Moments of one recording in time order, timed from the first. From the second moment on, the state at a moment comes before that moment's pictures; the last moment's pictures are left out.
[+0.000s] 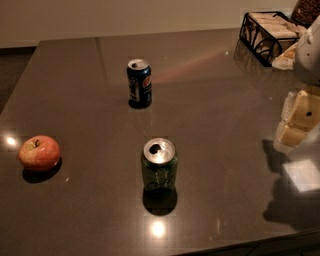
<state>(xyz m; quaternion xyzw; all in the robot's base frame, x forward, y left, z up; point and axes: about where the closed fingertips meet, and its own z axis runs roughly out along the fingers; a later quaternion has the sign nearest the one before) 0.438 -0.217 0.976 -0.60 0.78 -0.03 0.16</state>
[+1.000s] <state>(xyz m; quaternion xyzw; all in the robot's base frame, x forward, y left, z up) 0.486 -0.188 0.970 -0.61 0.77 -0.02 0.18</state>
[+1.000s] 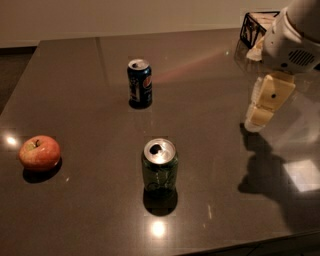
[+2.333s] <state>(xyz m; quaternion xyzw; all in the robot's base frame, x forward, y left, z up) 0.444 -0.066 0.912 -0.77 0.59 0.15 0.19</state>
